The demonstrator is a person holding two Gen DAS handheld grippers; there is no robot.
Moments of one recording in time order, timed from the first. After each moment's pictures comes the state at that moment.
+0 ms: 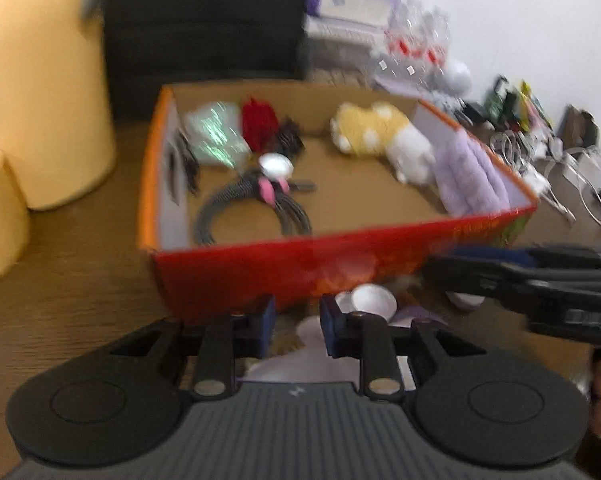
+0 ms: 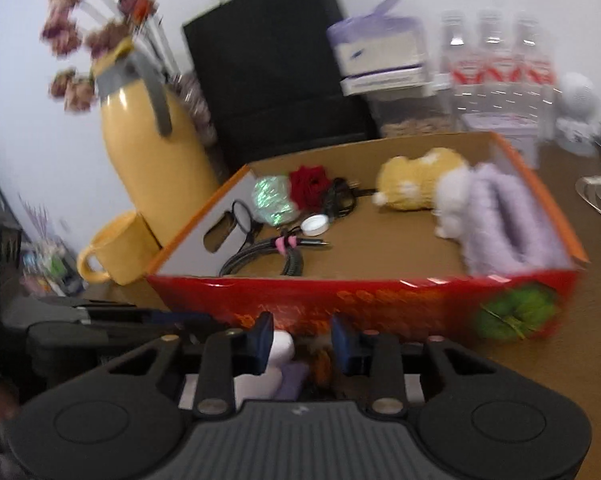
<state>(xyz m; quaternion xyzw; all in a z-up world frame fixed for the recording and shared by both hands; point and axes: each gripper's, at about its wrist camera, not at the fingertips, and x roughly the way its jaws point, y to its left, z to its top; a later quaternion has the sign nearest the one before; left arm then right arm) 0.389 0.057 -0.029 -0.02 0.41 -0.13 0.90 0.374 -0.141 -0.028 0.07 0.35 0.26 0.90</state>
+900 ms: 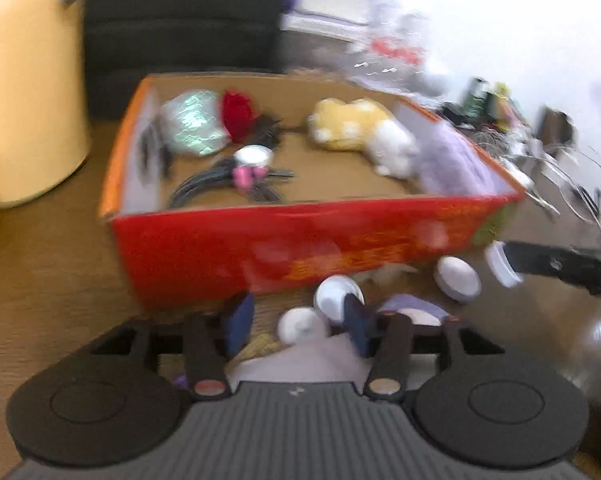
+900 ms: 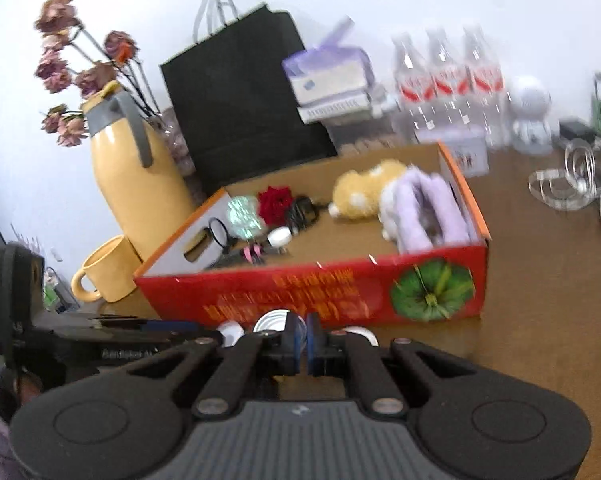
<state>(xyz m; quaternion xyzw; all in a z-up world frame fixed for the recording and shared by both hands) 0.385 0.054 -0.047 -0.02 0.38 -0.17 0.91 0.336 -0.200 -0.031 0.12 0.32 0.23 0.91</state>
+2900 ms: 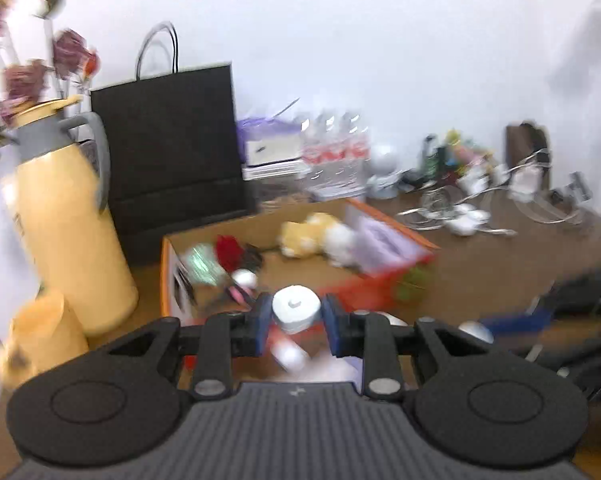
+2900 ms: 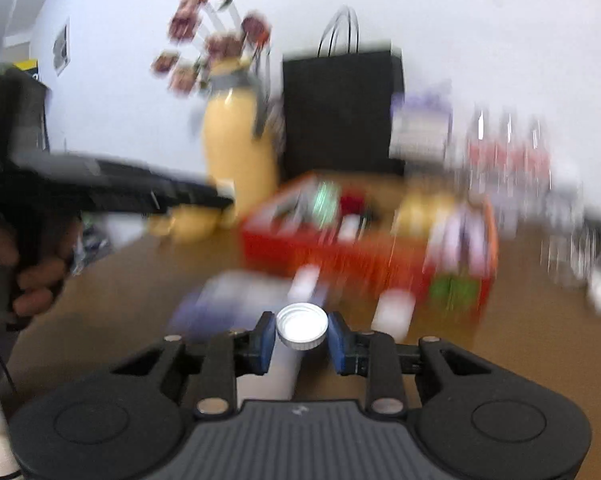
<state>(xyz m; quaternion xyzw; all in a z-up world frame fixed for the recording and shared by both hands) 0.302 0.027 0.069 0.08 0.25 -0.15 0.95 0.239 -0.183 0.035 -0.04 0.25 0.30 0.92</state>
